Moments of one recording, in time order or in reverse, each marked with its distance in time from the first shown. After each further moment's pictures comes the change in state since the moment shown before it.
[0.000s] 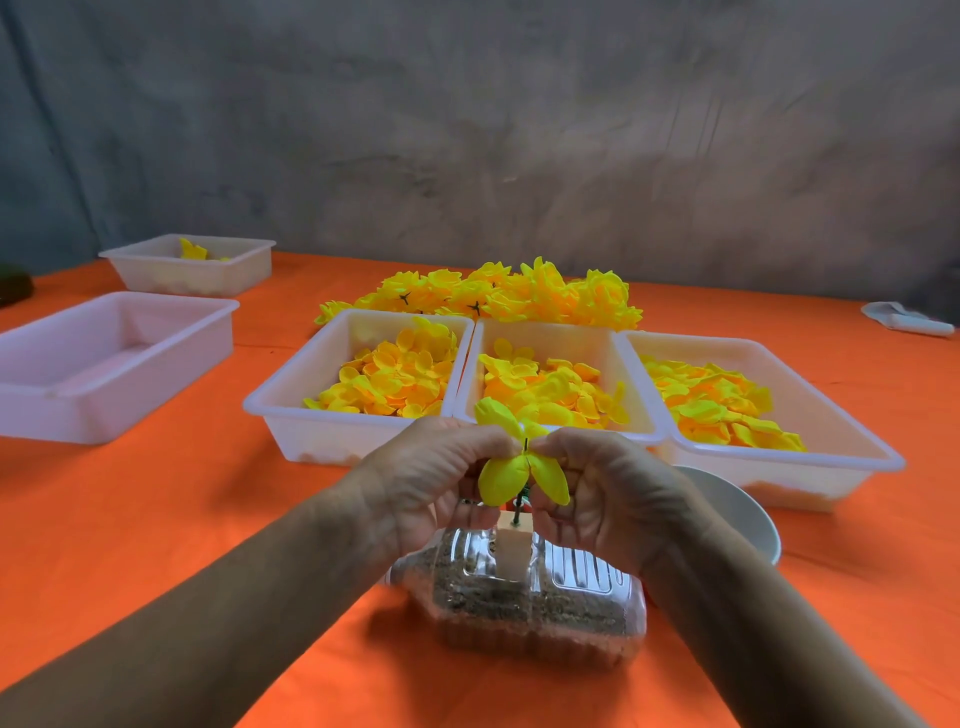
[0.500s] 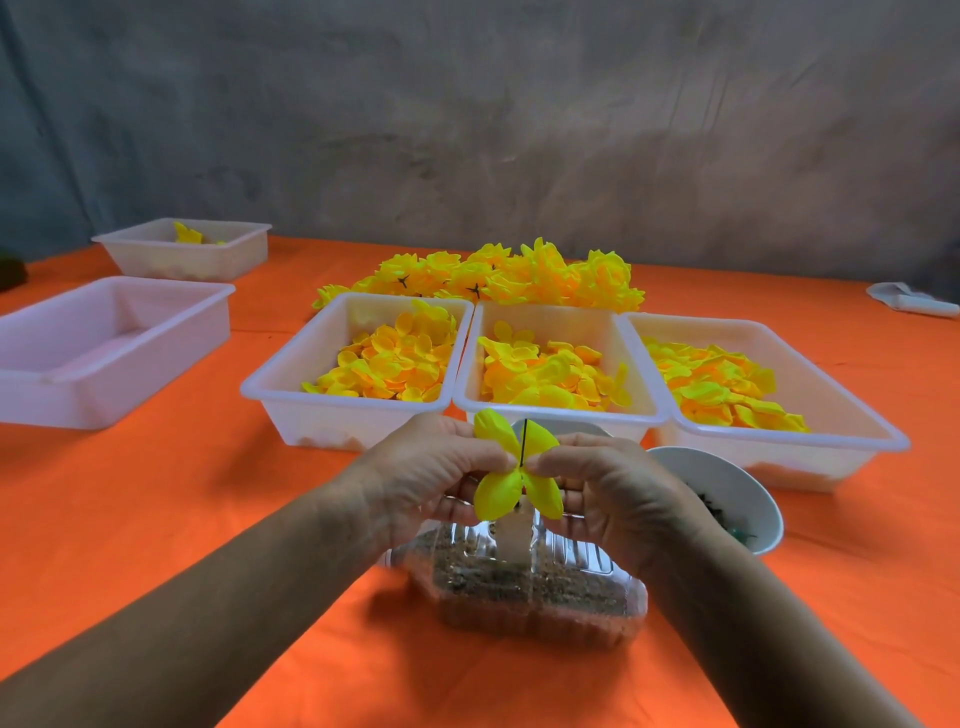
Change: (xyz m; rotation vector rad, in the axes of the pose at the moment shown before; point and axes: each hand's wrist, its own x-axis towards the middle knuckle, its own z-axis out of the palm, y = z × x) left_hand 0.006 -0.013 -0.009 0.171 -0.041 -0.012; right_hand 0.005 0.017 -0.007 -0.172 0.089 -0.080
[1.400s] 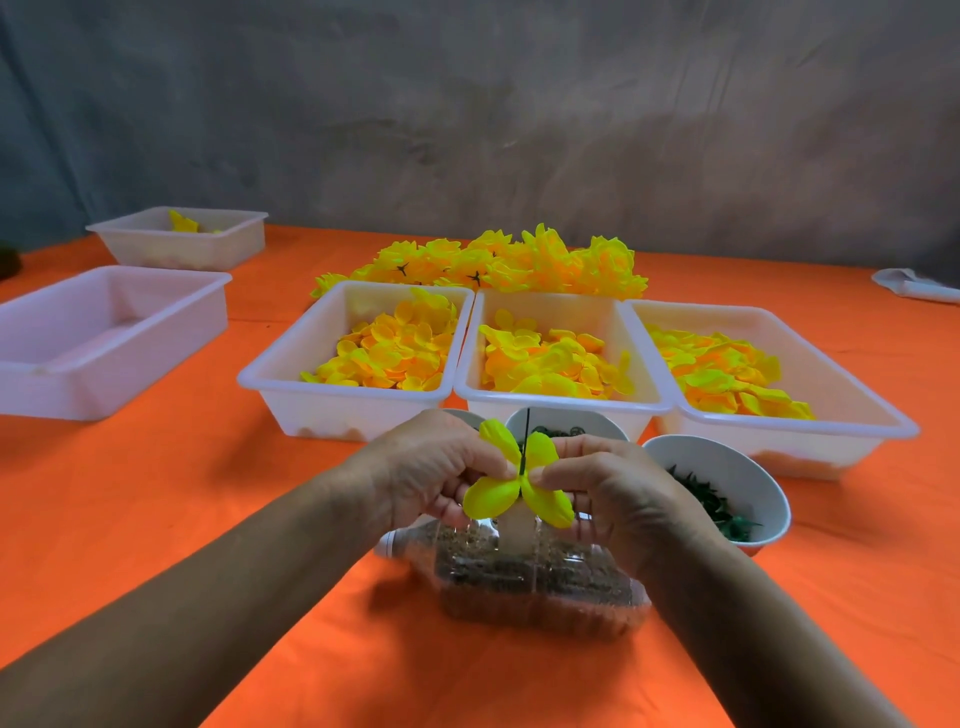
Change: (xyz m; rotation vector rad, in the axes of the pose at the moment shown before) left_hand 0.008 -0.003 -0.003 0.144 -0.031 -0.096; right_hand 0.000 0.011 0.001 -0.024 0.048 0.002
